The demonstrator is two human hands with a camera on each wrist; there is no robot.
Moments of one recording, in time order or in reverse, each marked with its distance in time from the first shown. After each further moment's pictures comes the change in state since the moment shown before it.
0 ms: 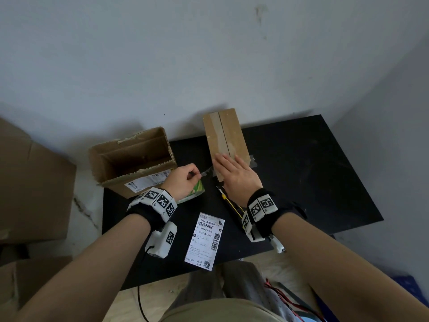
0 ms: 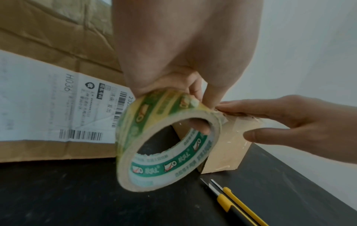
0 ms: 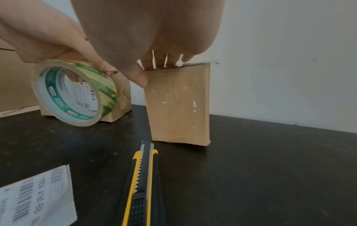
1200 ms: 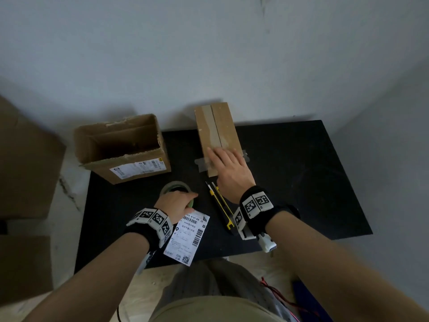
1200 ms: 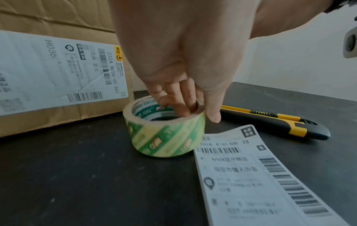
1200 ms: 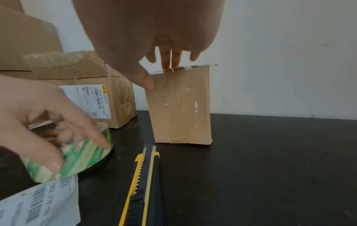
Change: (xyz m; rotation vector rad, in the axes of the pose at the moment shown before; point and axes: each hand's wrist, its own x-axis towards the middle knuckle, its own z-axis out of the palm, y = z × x) left_hand -0.031 -0.013 0.064 0.579 -0.206 0.009; right_hand -0.005 0.015 0.001 0.107 0.153 -0.026
